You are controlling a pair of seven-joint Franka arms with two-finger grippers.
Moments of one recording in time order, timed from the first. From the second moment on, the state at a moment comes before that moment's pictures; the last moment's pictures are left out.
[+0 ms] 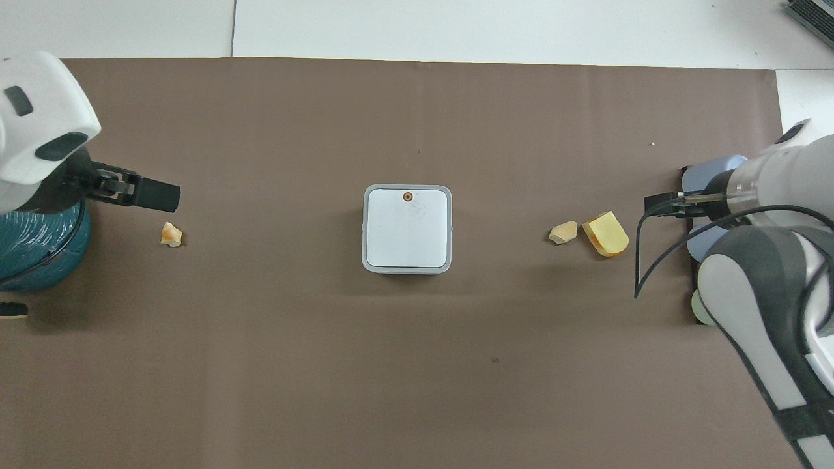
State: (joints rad) left arm -0.25 -0.02 0.00 -1.55 -0.02 1.66 0.06; right arm 0.05 0.03 -0.03 -1.97 -0.01 2.10 0.01
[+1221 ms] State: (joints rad) left arm -0.55 0.24 -0.01 -1.63 -0.02 2.21 -0.31; right arm 0.06 0.24 -0.03 -2.17 0.11 2.51 -0.29
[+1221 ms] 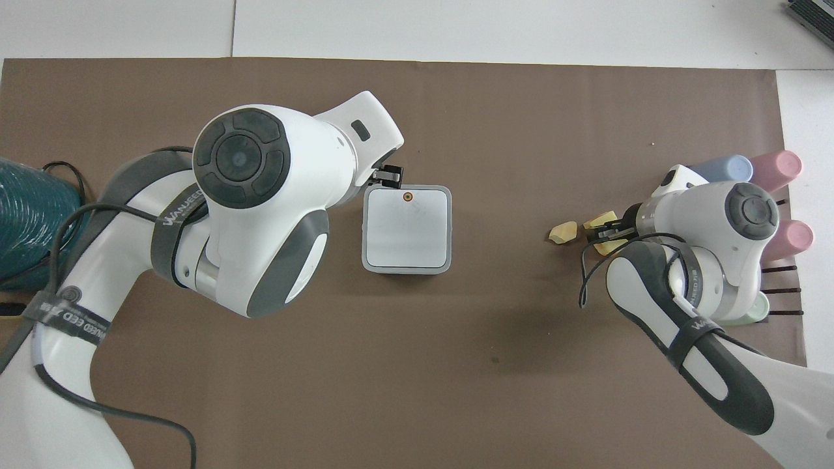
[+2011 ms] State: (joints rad) left arm -0.61 0.35 -0.01 -1.68 -0.02 2.34 -0.38; right arm 0.06 0.21 -0.03 -1.91 0.12 2.21 -0.10
